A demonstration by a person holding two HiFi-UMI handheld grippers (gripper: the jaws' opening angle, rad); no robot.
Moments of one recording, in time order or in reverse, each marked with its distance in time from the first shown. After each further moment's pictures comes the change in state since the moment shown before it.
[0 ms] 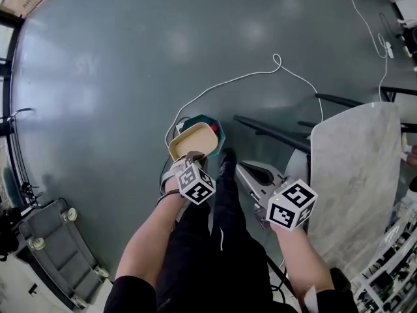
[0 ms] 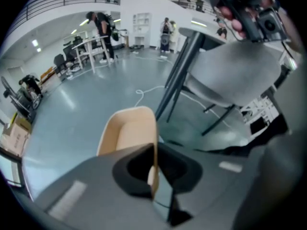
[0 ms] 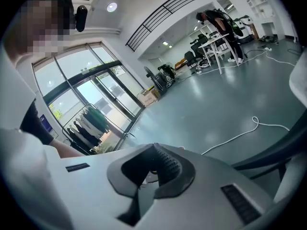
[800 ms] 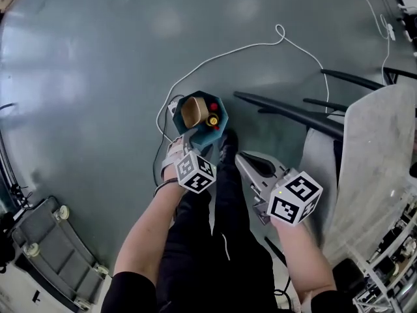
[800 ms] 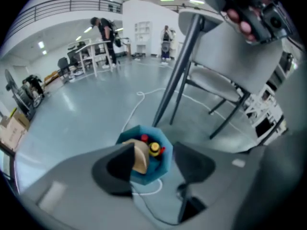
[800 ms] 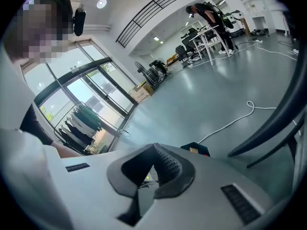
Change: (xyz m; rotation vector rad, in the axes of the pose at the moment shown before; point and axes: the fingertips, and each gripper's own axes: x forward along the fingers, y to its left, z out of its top) left arm 0.092 0.006 -0.038 -0.008 -0.122 0.032; right arm 0.055 -0.044 -0.078 0.066 0.034 -0.066
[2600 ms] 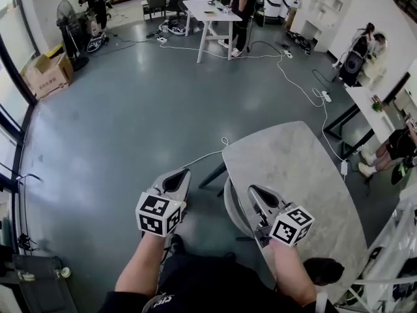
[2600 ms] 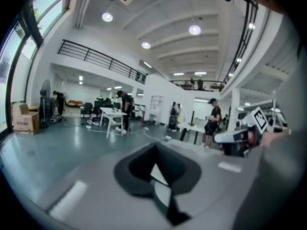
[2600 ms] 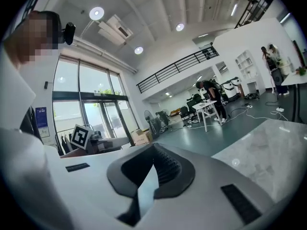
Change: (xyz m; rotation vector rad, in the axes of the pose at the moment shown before) left arm -0.494 -0.134 0.330 -0.220 -0.783 0.118; right arm -0.440 0.157 0.102 -0.260 -0.580 -0.094
